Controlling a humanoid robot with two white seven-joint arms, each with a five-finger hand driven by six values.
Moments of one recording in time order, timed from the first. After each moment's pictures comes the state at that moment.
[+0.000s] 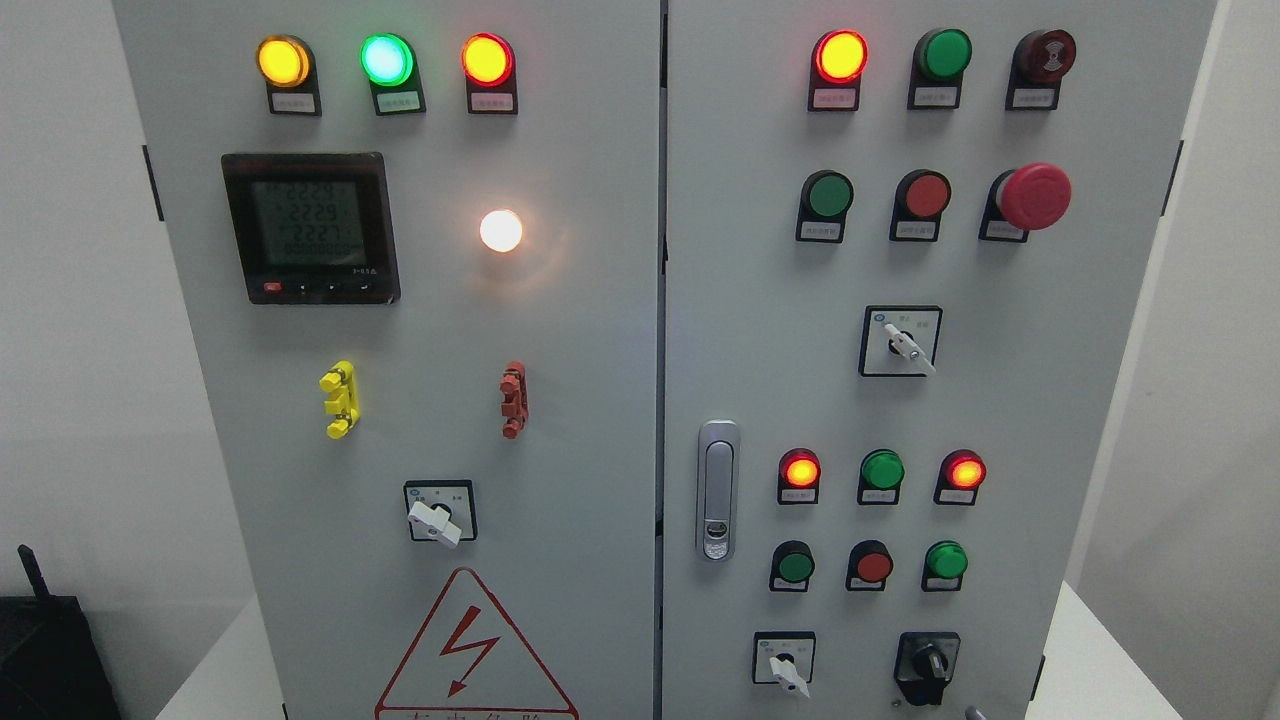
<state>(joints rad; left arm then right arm) -0.05 -0.08 0.07 0.11 -0.08 -0.10 -0.12 0.11 0.00 -0.05 -1.81 -0.17 -0.09 0.06</state>
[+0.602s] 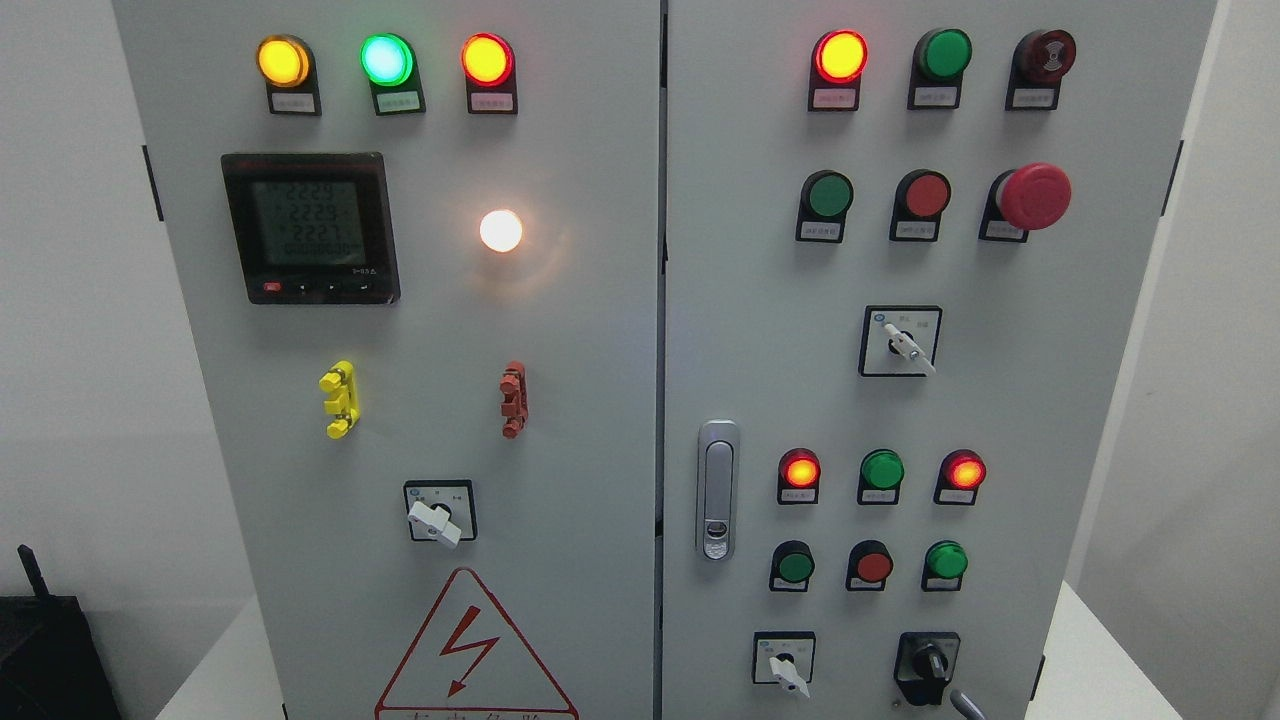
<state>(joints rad) -0.05 -0.08 0.07 0.11 -0.08 -0.10 -0.12 0.10 0.00 -0.02 -1.82 -0.17 -0.09 0.06</state>
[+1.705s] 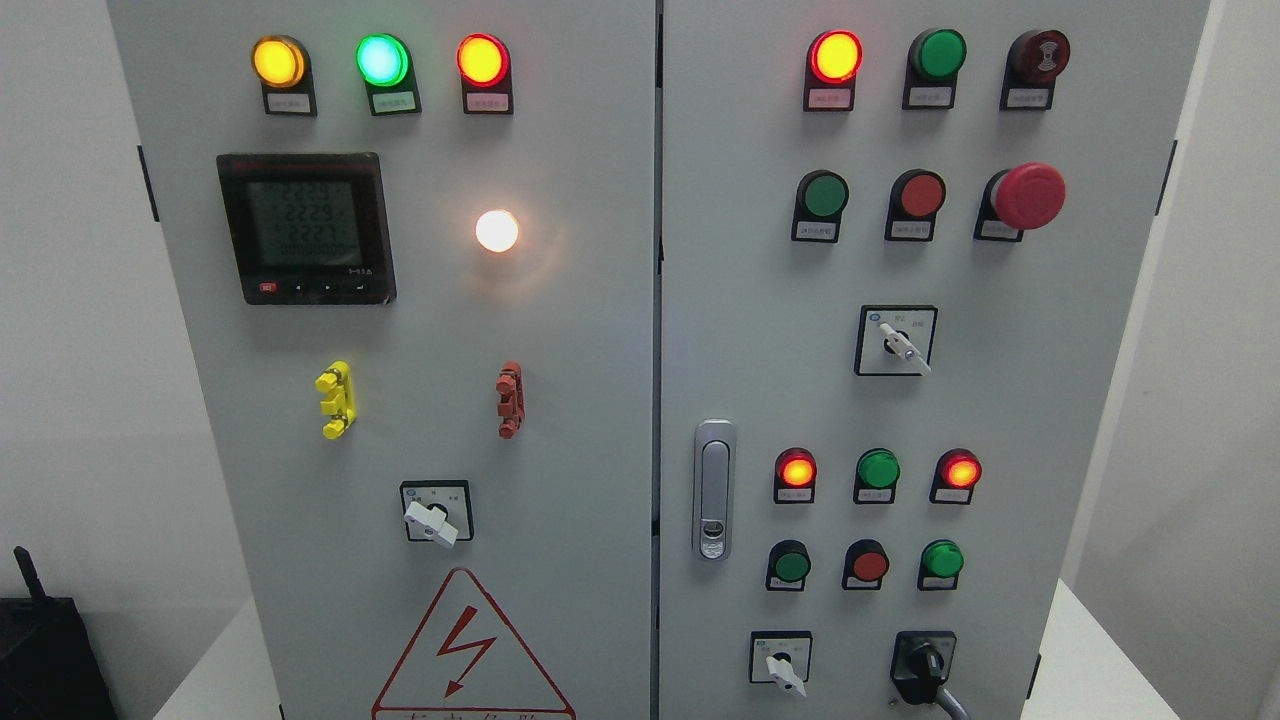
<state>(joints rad) -0.05 -0.08 0.07 0.11 -0.08 -0.10 -0.12 0.08 0.00 0.00 -1.78 -0.17 -0.09 0.06</state>
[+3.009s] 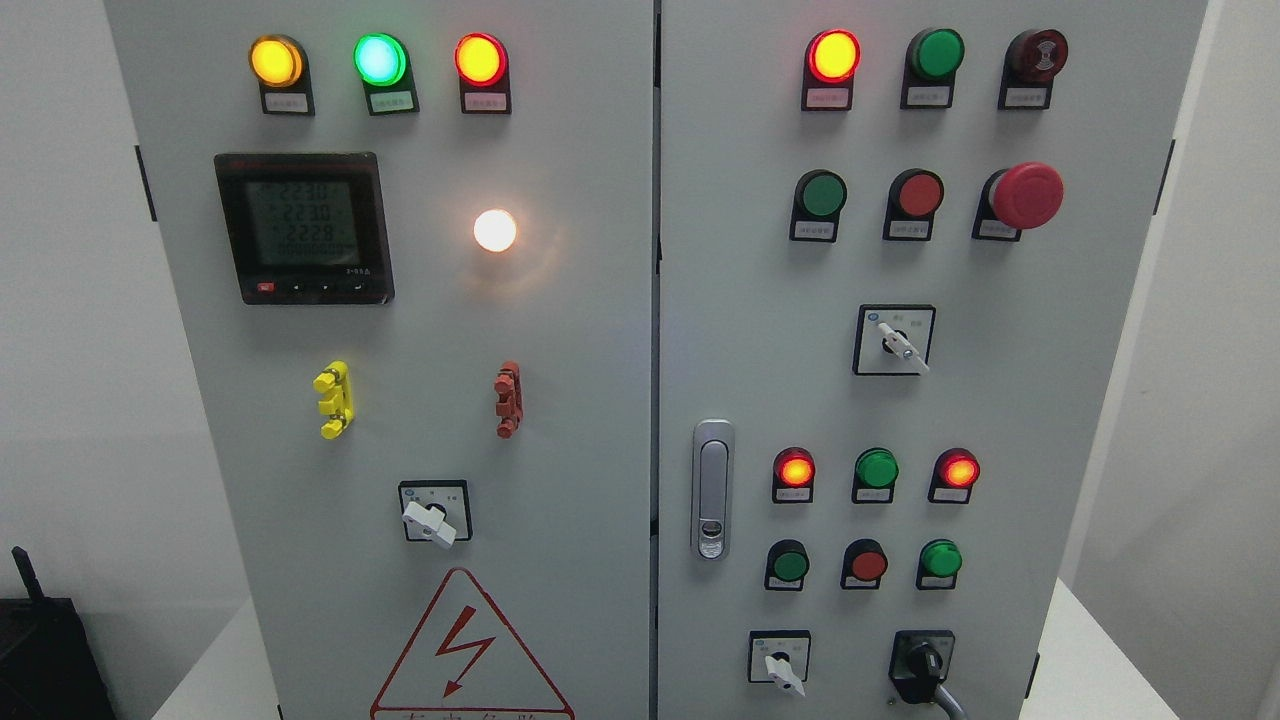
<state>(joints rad) -0.05 -0.08 0.07 0.11 -0.08 -0.10 -0.12 0.07 0.01 0.00 -1.78 -0.17 -0.09 0.06</state>
